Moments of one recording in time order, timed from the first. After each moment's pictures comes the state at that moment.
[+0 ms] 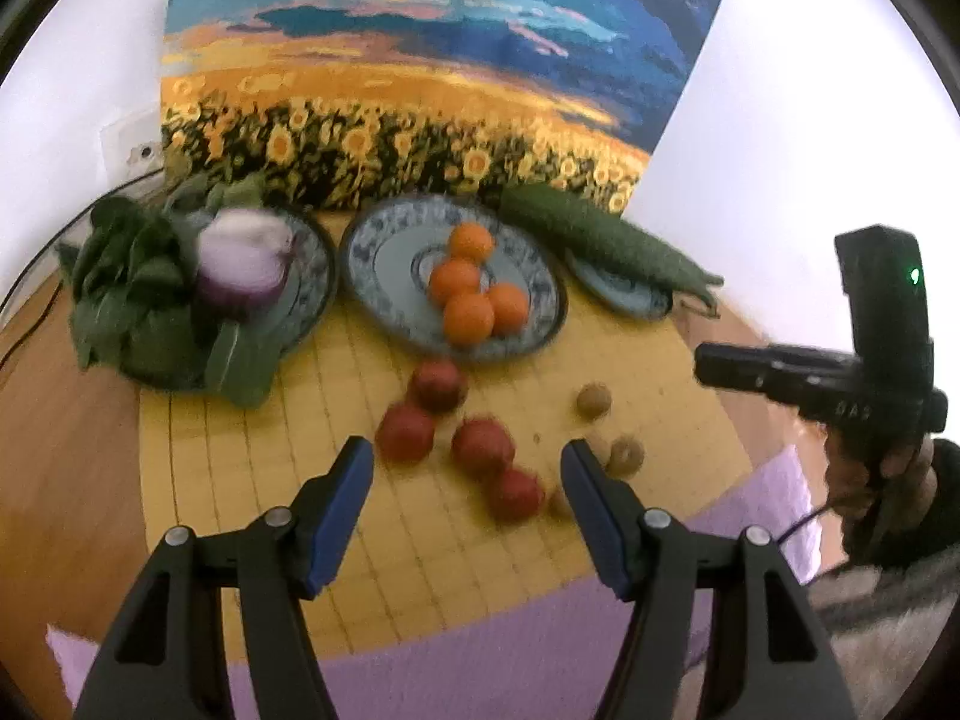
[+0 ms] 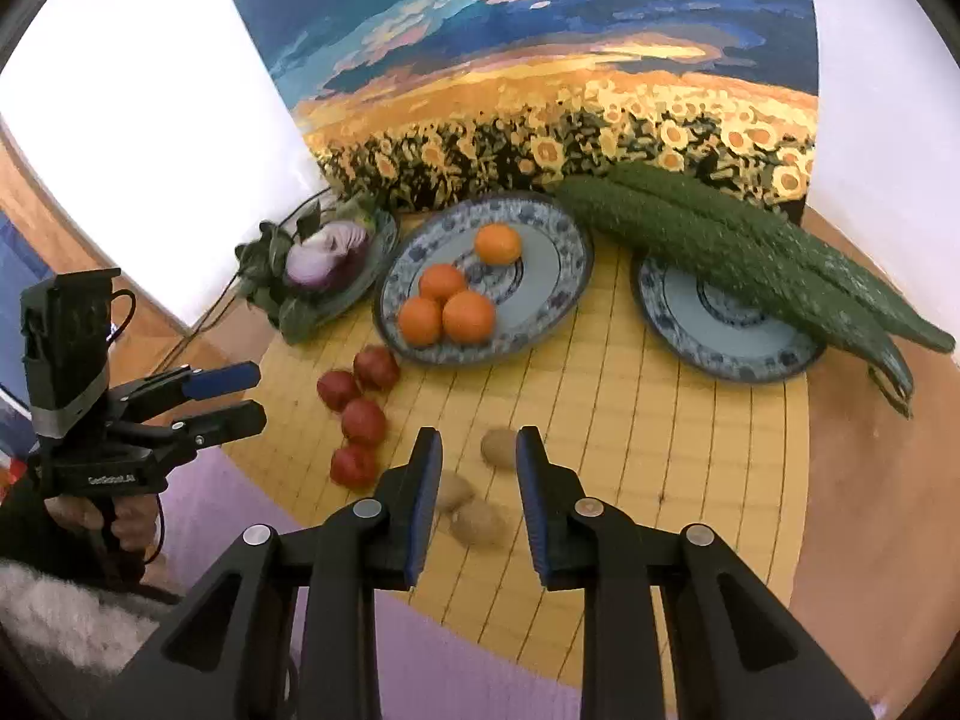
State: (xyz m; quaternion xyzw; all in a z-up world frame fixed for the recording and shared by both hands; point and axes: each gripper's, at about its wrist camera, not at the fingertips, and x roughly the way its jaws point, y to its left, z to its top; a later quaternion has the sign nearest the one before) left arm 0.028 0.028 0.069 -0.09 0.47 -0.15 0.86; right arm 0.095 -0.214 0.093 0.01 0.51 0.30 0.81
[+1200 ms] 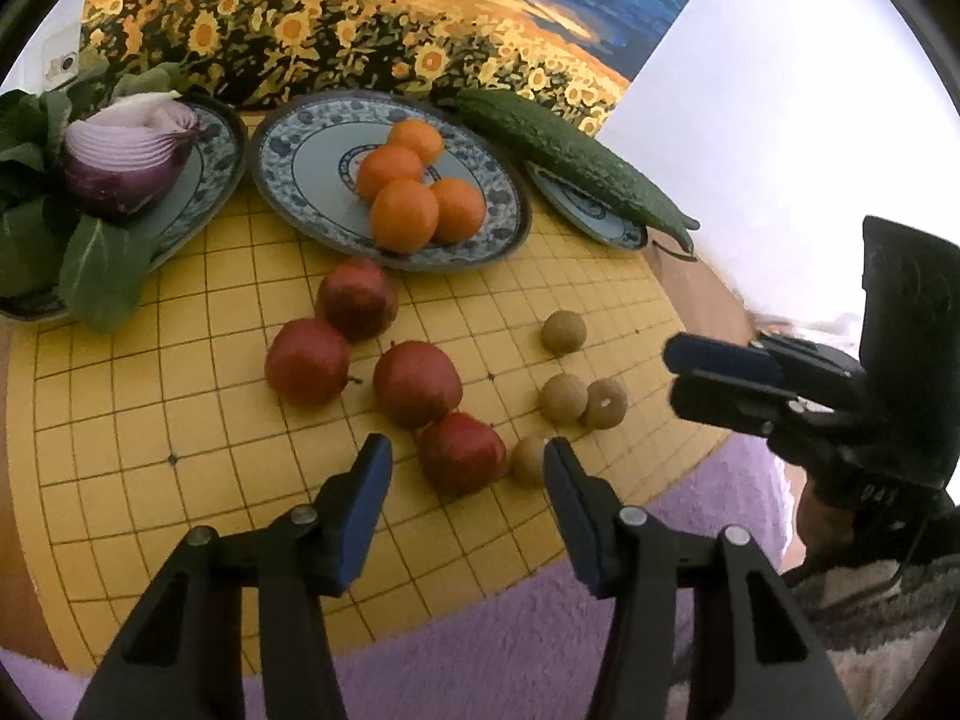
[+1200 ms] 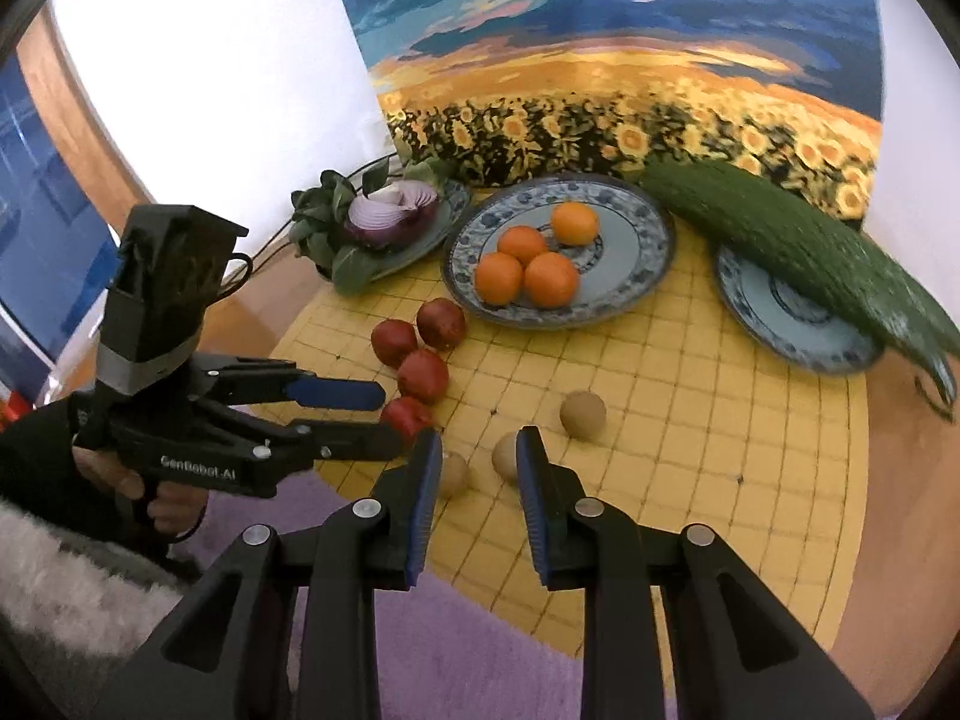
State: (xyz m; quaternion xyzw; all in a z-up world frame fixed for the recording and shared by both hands) left arm 0.052 0.002 0.019 -0.13 0.52 -0.22 0.81; right arm 0.062 -0.180 0.076 -0.02 0.47 0.35 0.81
